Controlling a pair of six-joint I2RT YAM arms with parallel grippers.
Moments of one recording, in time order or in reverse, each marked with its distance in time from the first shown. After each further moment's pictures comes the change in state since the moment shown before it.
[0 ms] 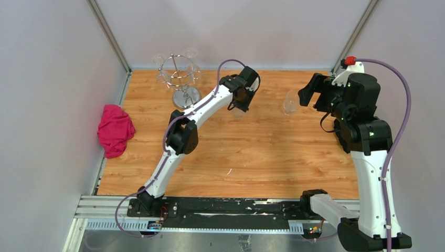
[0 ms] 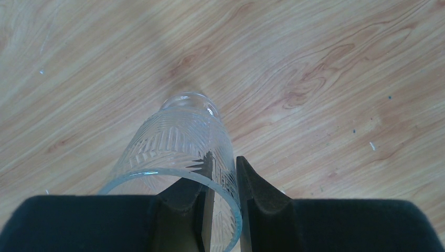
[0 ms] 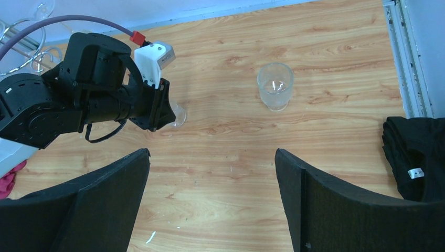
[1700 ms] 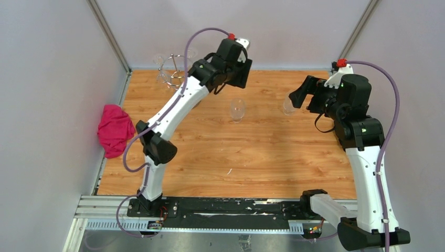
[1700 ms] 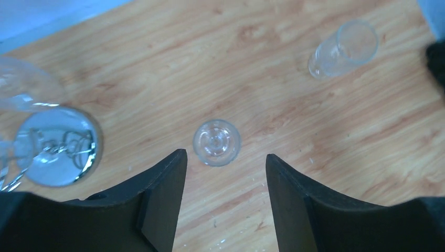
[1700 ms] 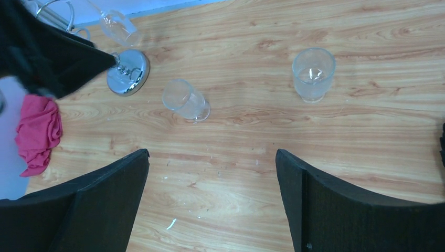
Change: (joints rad) left arm 0.000 -0.327 0.014 0.008 -0.098 -0.023; right arm 0.000 0.003 -0.084 0.054 -0.129 0.048
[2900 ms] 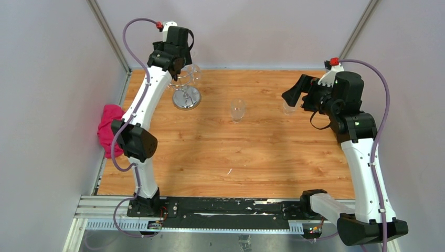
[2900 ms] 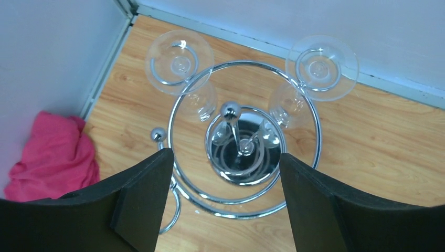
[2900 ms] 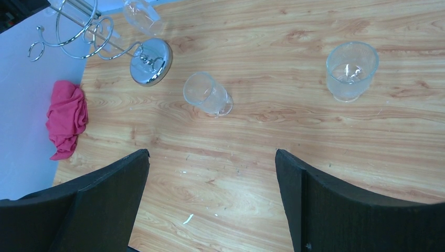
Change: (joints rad) left arm 0.385 -0.176 -0.220 0.099 -0.498 -0.145; right arm -0.002 0.042 -0.047 0.074 -0.122 0.042
